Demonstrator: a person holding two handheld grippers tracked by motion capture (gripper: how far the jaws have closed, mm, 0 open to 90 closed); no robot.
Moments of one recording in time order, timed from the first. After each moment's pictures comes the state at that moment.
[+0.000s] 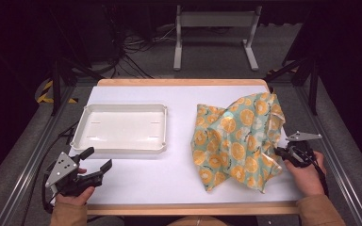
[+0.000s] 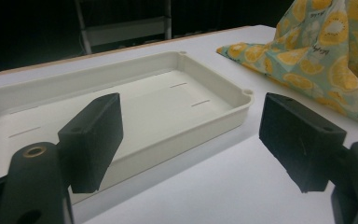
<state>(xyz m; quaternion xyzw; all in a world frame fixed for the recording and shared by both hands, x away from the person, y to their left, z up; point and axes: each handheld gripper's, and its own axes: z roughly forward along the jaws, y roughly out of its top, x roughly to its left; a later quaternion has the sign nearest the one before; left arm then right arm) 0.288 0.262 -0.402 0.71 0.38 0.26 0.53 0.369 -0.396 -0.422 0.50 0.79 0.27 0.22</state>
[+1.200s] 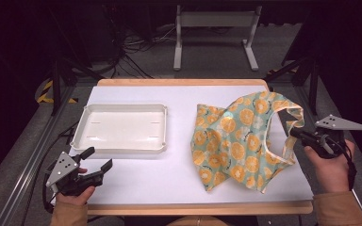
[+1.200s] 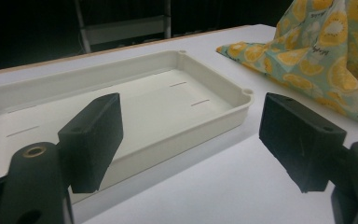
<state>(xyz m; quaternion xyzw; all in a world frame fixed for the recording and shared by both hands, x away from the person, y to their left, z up) 0.290 0.261 -0.402 0.71 0.38 0.26 0.53 0.338 -0.399 -0.315 0.46 0.74 0.39 0.29</state>
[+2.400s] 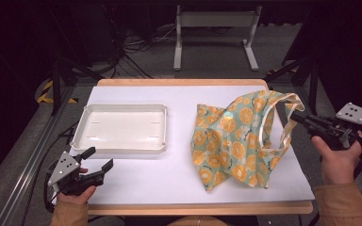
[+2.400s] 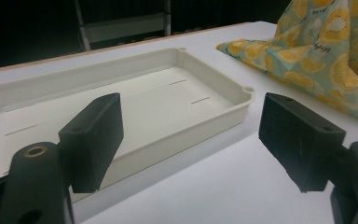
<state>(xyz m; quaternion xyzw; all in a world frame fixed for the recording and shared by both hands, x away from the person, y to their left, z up) 0.291 0.260 -0.403 0.71 0.38 0.26 0.53 0.332 -0.390 -0.271 0.35 0.71 0.54 0.29</state>
